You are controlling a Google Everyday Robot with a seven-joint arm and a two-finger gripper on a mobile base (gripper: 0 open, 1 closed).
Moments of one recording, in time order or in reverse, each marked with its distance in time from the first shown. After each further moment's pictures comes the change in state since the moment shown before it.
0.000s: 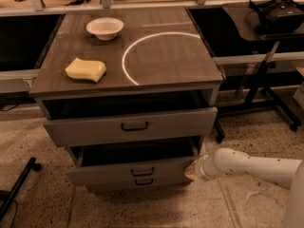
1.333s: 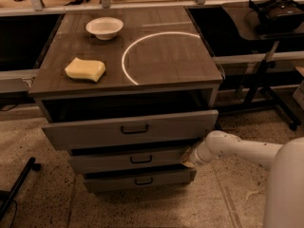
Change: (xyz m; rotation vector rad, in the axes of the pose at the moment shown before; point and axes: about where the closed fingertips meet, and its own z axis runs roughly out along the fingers) arm -0.024 -0.044 0.016 -0.044 0.004 -0.054
